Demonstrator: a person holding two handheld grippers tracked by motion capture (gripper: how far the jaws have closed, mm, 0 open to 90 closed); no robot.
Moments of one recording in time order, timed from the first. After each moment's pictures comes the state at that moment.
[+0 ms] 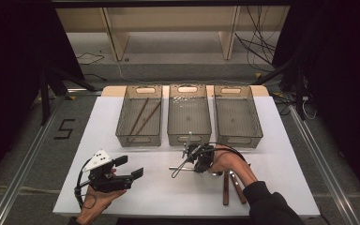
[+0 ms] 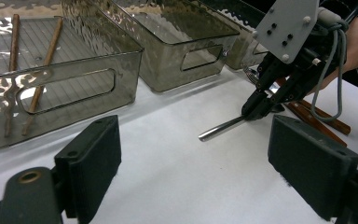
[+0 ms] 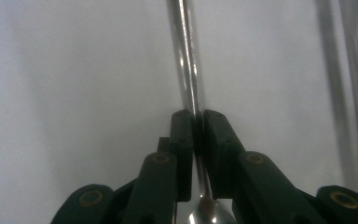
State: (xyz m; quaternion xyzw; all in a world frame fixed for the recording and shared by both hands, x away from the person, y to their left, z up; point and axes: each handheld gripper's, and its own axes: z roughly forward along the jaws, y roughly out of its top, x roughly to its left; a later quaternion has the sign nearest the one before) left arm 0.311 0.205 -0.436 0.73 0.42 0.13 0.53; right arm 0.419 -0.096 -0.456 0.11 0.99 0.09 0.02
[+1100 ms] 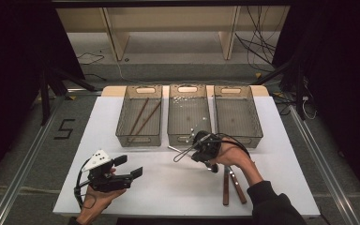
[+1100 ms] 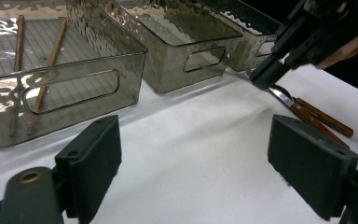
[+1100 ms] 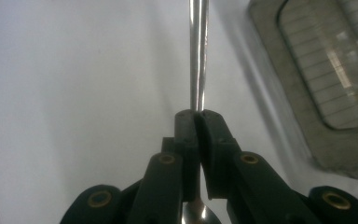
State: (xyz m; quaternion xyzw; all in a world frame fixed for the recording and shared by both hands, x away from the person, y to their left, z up) left arm 0.312 0.207 -0.437 0.72 0.42 0.13 0.53; right arm 0.427 -0.118 -0.412 0.18 0.96 0.22 0.03
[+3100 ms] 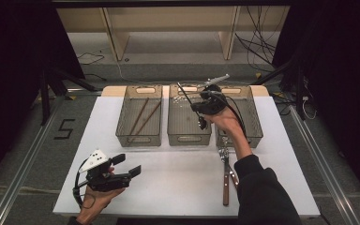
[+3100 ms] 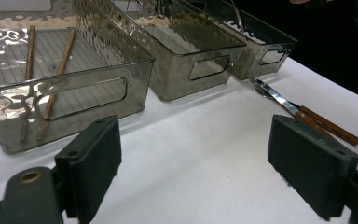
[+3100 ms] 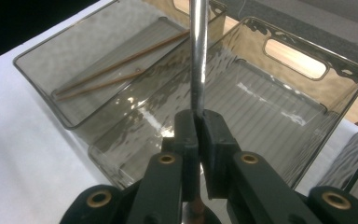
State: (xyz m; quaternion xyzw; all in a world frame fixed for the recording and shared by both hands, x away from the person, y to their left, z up) left arm 0.312 0.211 -0.438 0.71 0.42 0.14 0.54; right arm 0.509 -0.131 -0.352 0.36 0.84 0.38 0.13
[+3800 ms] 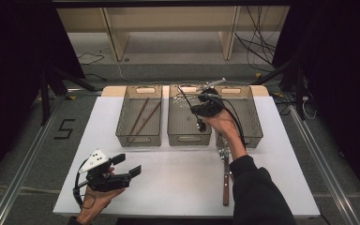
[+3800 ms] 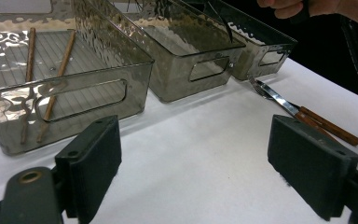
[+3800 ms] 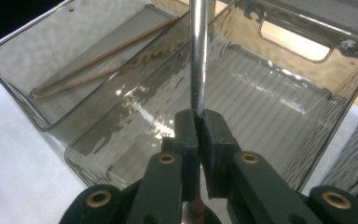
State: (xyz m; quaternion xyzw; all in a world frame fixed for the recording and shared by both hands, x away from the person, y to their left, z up) left arm 0.311 0.211 -0.437 0.71 0.42 0.15 0.54; right arm 0.518 -0.126 -0.373 0.39 0.83 0.37 0.13
